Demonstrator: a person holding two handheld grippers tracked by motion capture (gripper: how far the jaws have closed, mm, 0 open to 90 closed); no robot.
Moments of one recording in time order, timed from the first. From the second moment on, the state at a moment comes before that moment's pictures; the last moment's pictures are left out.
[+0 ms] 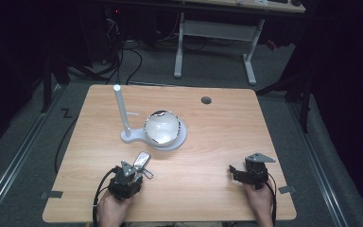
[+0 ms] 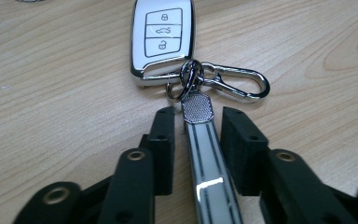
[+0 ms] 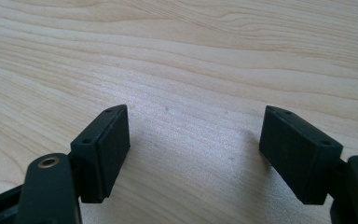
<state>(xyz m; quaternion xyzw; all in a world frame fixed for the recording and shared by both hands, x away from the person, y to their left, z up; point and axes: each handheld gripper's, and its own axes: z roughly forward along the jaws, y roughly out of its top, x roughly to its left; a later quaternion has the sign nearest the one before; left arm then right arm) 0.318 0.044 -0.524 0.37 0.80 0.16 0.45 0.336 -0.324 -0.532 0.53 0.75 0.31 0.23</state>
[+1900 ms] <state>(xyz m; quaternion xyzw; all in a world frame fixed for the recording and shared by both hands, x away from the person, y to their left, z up) 0.317 0.065 -0.433 0.33 0.76 0.07 0.56 0.337 -0.324 -0.532 0.53 0.75 0.31 0.23</state>
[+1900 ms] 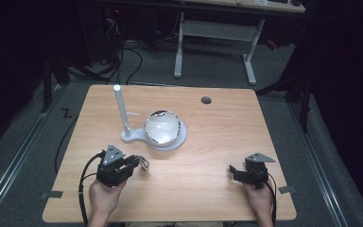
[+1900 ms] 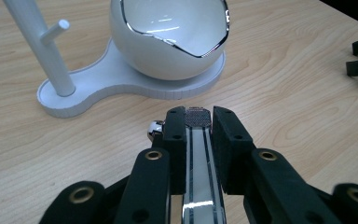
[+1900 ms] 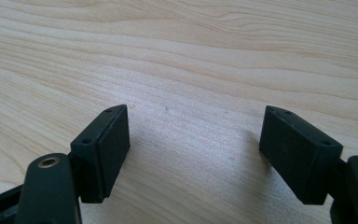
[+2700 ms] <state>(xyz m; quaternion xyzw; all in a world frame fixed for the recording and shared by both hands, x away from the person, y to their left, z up) 0.323 0.047 -0.399 0.37 0.72 0.04 0.58 0.336 -0.324 -0.532 0.53 0.75 0.31 0.23</state>
